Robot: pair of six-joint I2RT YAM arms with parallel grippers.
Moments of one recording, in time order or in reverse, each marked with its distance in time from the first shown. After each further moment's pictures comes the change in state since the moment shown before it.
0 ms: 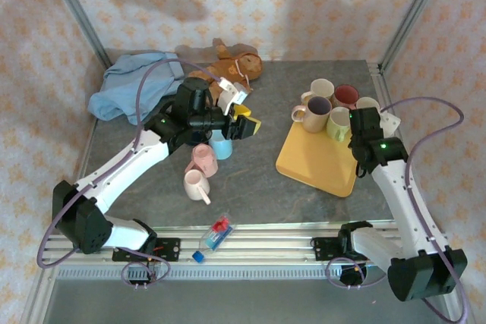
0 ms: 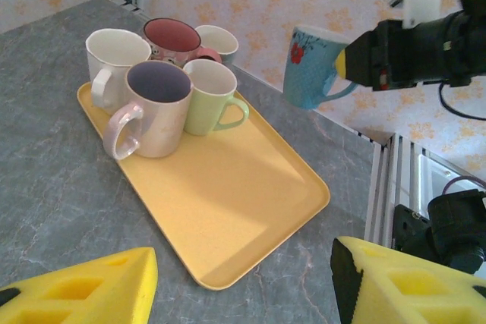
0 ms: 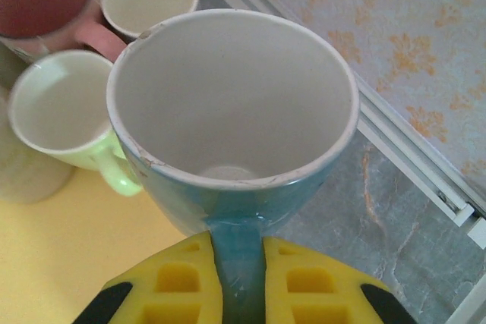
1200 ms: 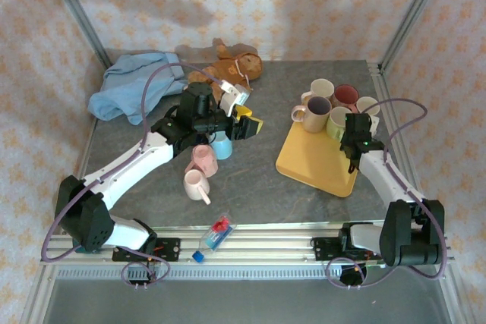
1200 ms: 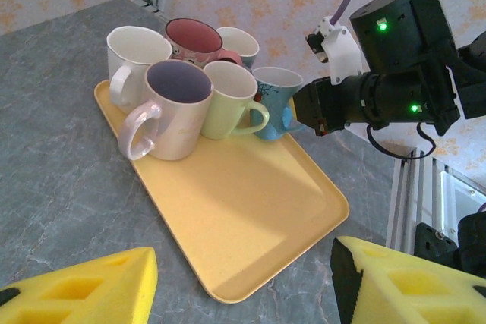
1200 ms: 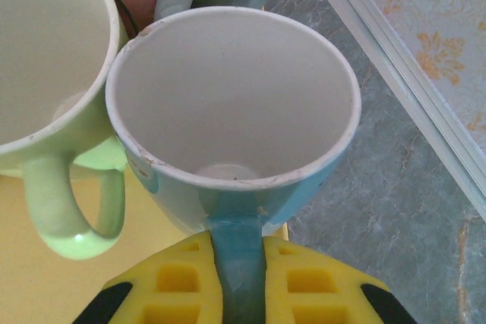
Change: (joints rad) left arm -0.013 0.023 -0.069 0.119 -0.061 -0.053; right arm -0.108 0.228 -0.268 0.571 -0.120 -0.320
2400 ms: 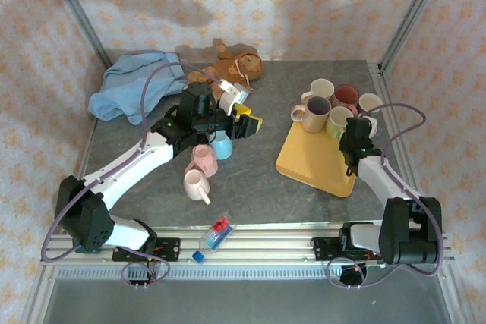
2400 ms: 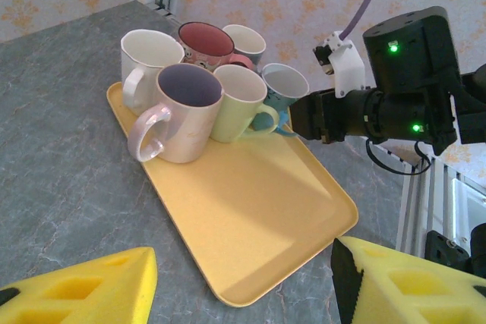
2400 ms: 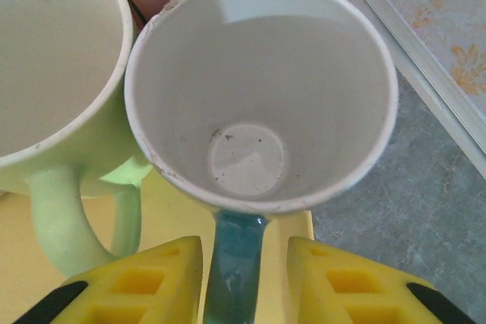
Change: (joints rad) left arm 0.000 0.000 0.000 0.006 -0.031 -0.007; right arm -0.019 -0.011 -0.097 0.177 -0.055 -0.017
